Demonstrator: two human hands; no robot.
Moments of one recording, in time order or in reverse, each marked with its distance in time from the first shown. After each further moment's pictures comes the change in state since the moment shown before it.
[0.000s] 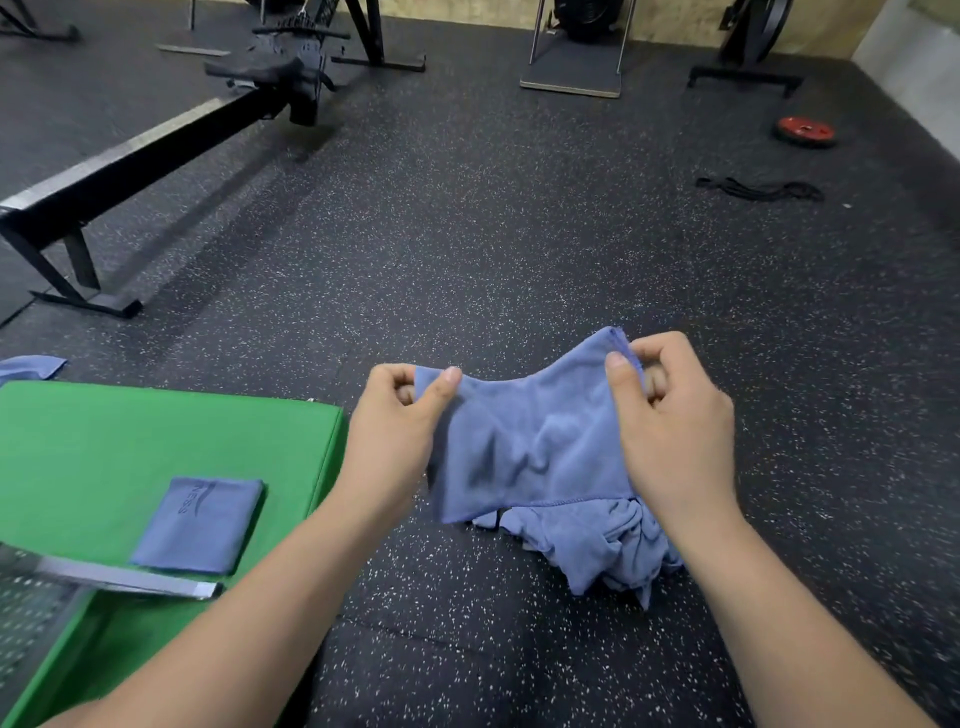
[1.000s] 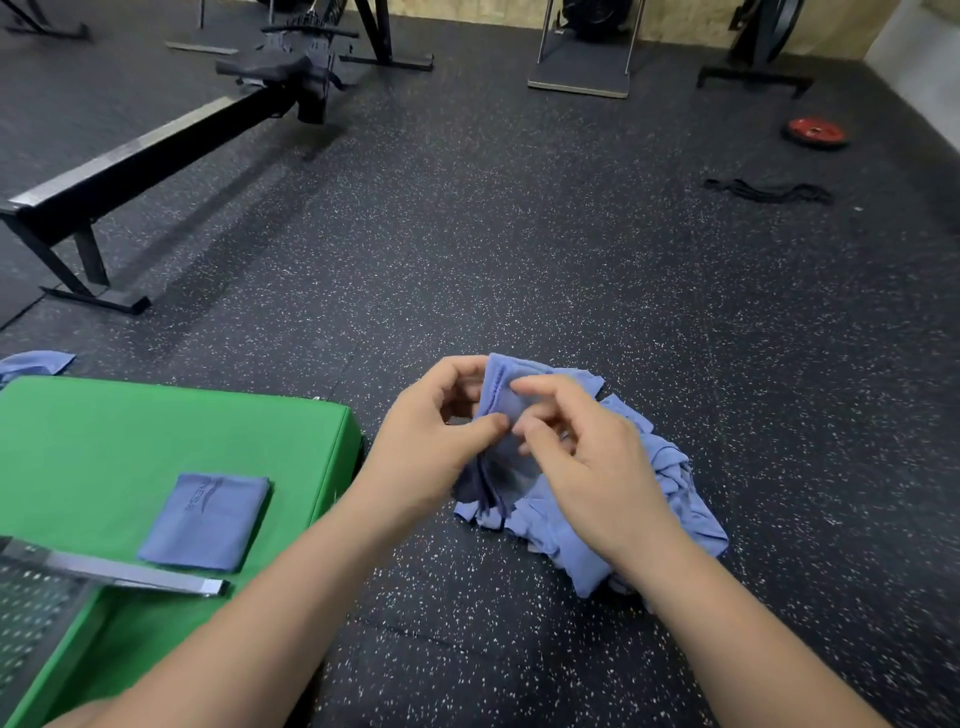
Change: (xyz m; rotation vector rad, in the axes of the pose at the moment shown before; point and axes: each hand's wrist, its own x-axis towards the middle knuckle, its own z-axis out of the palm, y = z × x) left_hand -0.020 0.019 -0.004 0.003 -0.415 0.191; right_hand -0.028 -0.015 0.039 0.165 -0.403 -0.080
